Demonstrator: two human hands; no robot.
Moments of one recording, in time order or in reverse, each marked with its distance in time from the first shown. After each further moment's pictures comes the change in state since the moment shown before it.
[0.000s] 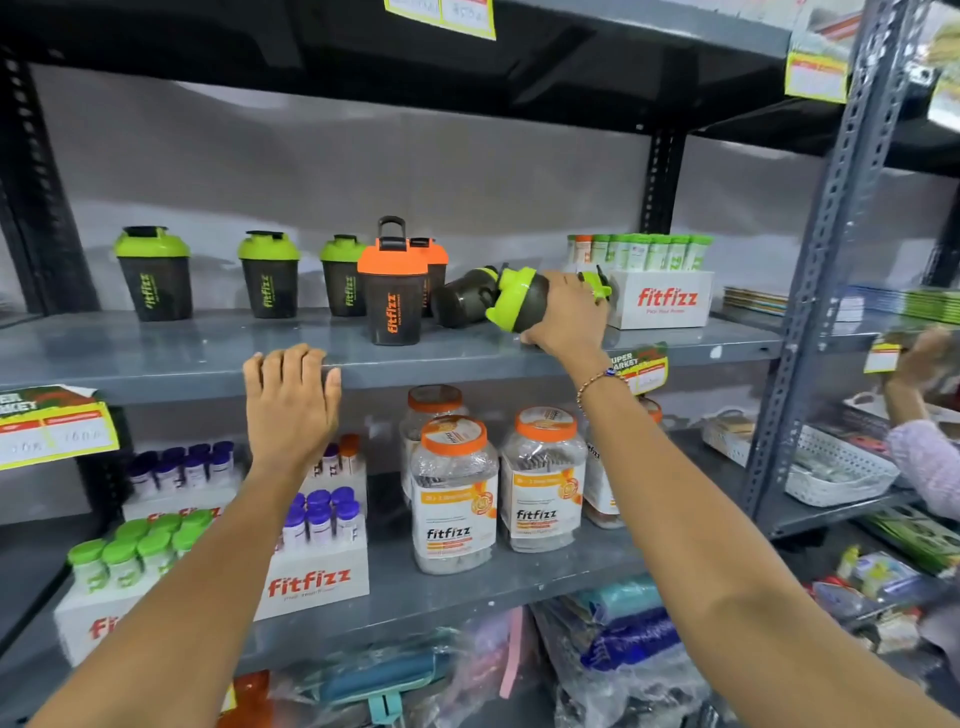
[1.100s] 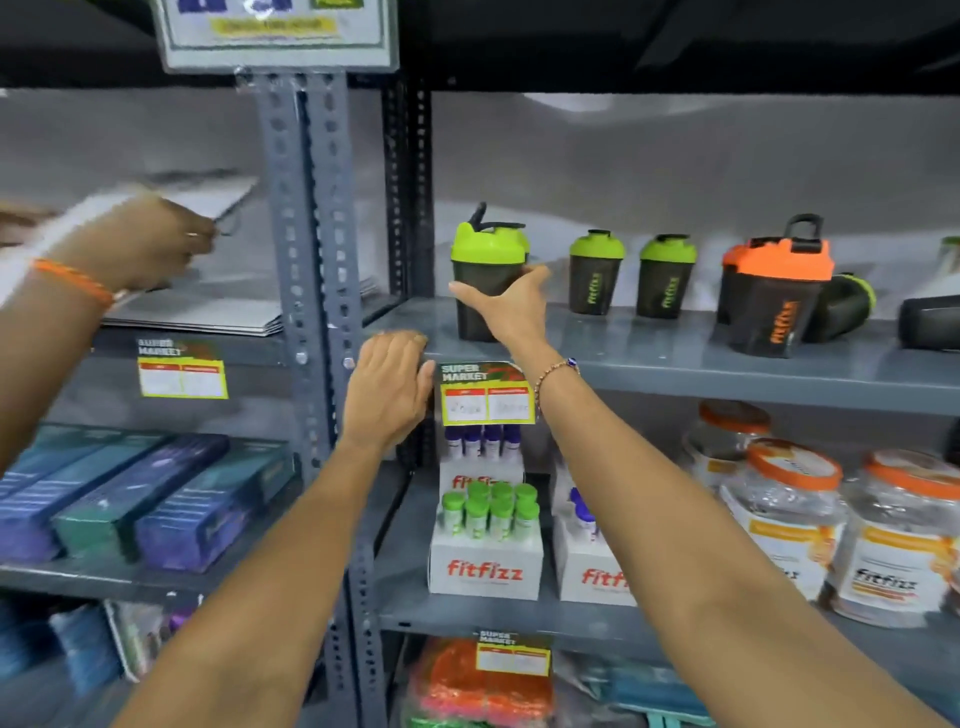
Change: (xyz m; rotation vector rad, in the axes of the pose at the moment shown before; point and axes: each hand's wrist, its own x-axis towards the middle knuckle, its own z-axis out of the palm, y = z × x) left_hand -0.027 -0.318 -0.067 -0.007 0.033 0.098; right_hand -0.096 -0.452 0.105 1.063 -0.277 -0.016
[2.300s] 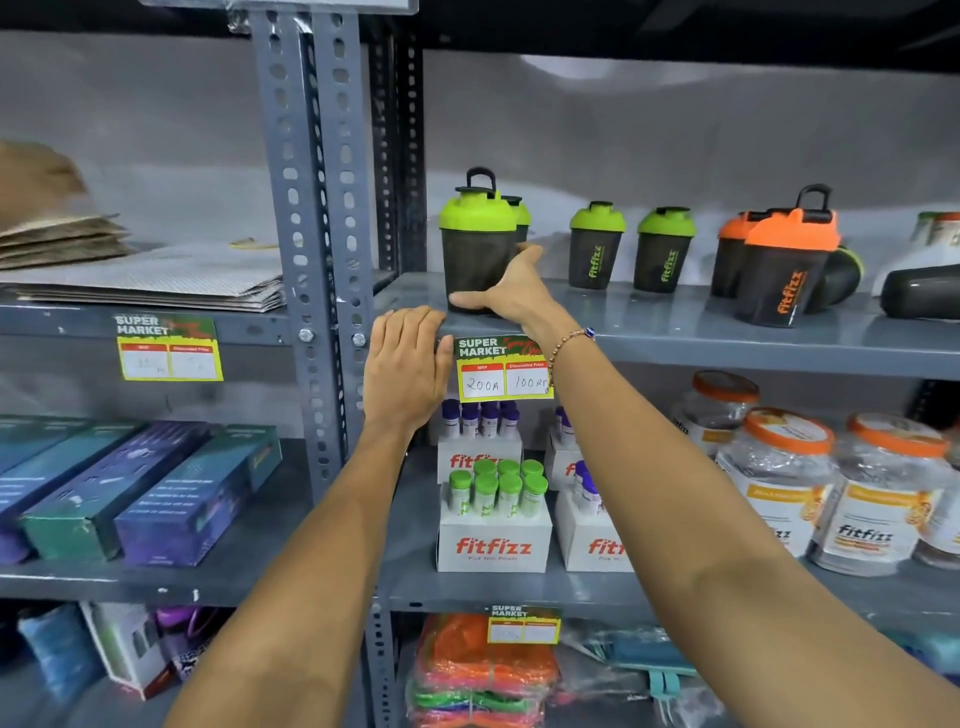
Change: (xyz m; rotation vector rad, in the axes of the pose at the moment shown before) left_hand -0.007 0.001 0.019 -0.035 0.189 -0.033; right_hand 0.008 0.002 0.015 -0.170 -0.172 0.089
